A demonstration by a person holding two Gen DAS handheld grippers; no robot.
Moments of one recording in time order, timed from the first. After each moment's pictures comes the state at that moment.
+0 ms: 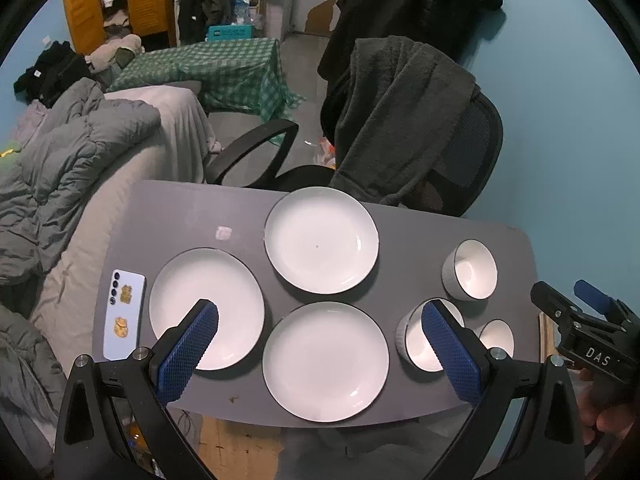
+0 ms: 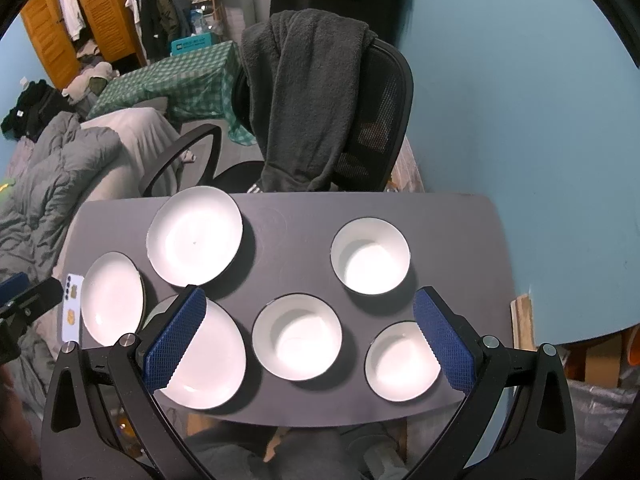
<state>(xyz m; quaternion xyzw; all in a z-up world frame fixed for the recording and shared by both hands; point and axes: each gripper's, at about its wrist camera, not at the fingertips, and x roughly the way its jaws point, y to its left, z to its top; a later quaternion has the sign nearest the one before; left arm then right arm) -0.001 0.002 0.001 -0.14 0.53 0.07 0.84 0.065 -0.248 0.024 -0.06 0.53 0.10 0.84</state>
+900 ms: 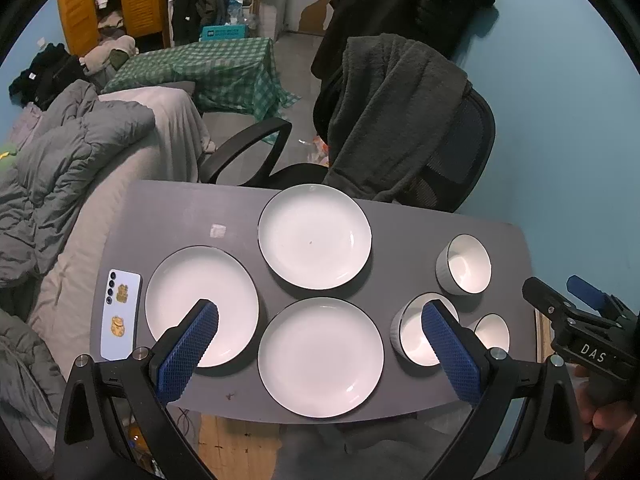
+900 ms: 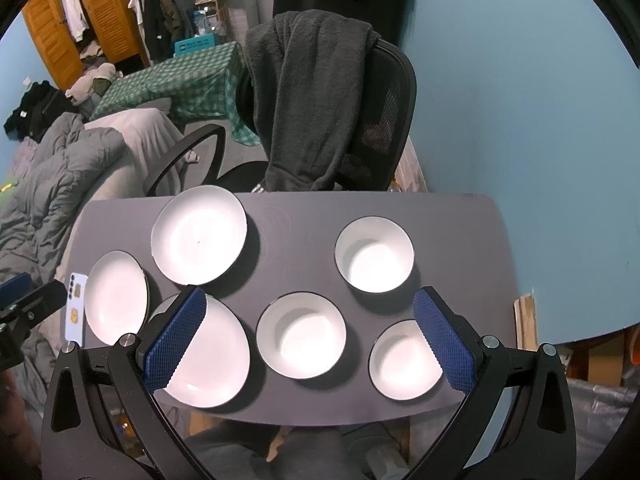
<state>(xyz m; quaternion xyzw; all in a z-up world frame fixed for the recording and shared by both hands) -0.007 -0.002 0.001 -0.14 0.53 0.06 0.84 0.065 -0.247 0.023 -0.06 0.53 0.10 0.84</state>
